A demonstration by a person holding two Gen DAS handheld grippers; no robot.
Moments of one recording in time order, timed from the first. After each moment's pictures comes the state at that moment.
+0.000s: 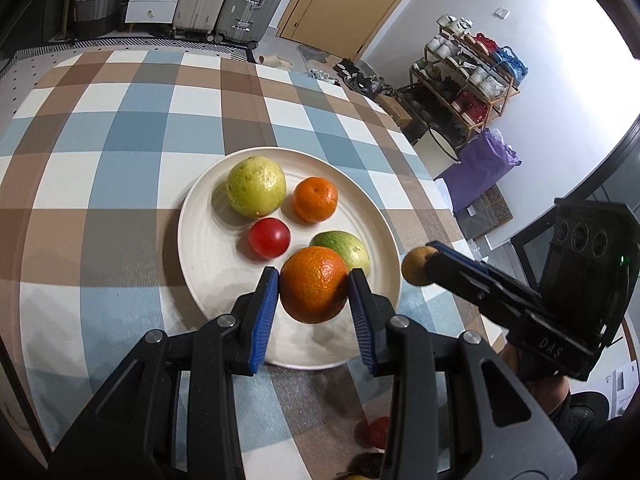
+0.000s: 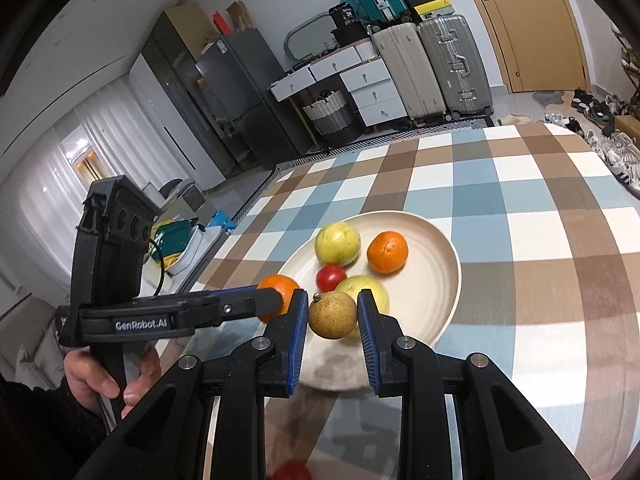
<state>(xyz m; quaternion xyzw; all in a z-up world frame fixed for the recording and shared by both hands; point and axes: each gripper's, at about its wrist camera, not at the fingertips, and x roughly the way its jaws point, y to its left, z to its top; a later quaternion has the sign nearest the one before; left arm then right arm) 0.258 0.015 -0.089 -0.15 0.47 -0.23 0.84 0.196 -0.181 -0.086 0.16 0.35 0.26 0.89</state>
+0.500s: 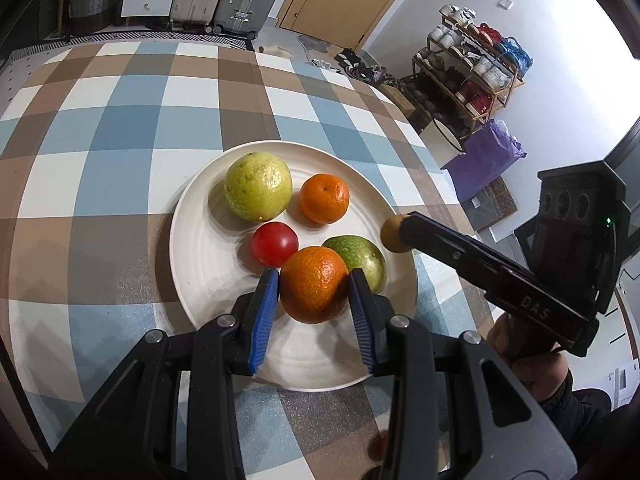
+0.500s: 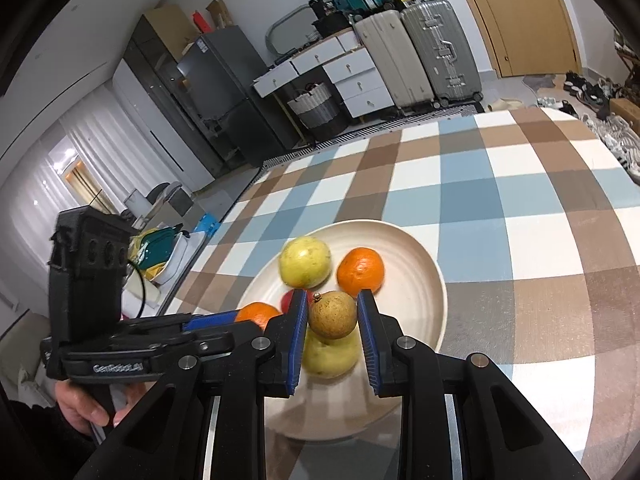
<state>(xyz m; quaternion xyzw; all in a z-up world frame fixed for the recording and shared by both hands) 0.278 0.004 -0.105 -0.14 0.49 -0.23 0.83 0.242 -0.186 -0.105 0.18 0.37 0.24 0.88</state>
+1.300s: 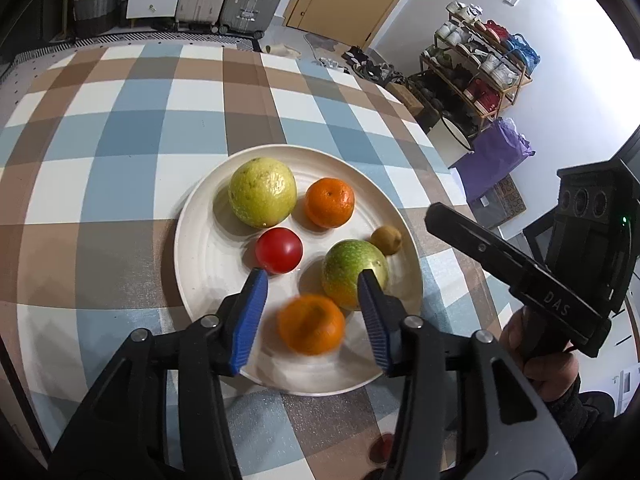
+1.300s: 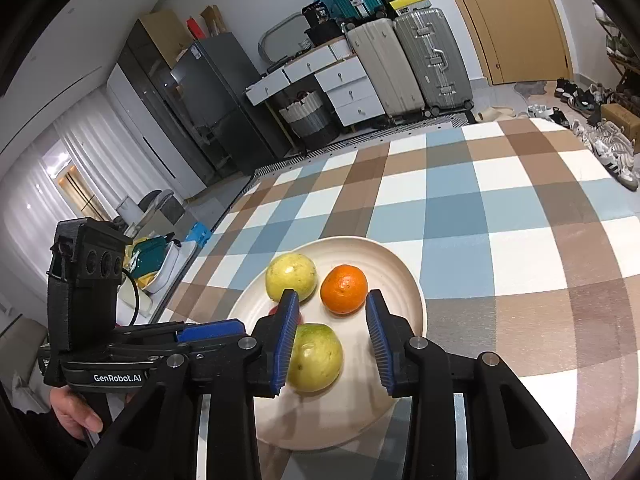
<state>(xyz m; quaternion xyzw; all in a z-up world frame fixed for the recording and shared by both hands) 0.286 0.001 -0.100 -0.11 0.49 -0.23 0.83 0.243 -0.196 -0.095 0.17 0.36 0.22 0.89</state>
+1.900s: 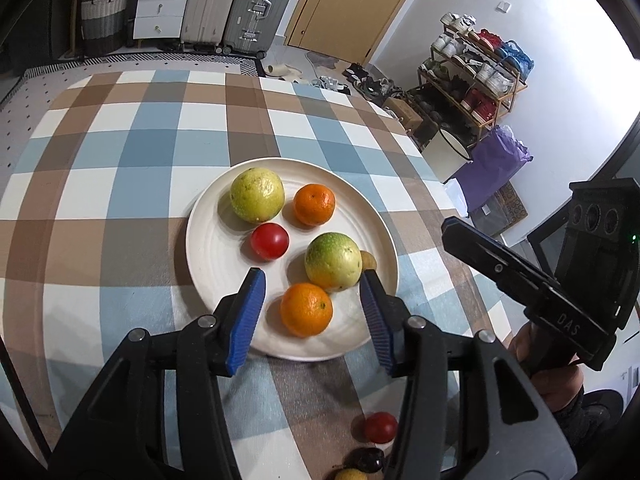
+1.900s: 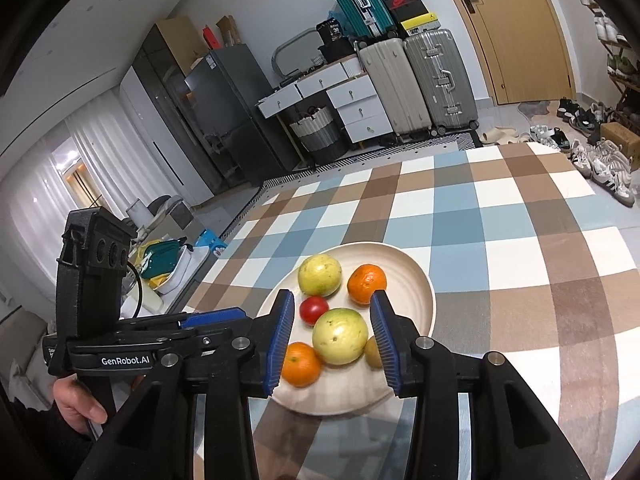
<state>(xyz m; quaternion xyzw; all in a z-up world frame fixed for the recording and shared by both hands) 0.235 0.009 -0.065 -0.10 0.46 -0.23 0.85 0.197 -0.193 -0.068 0.16 0.32 0.23 0.90</state>
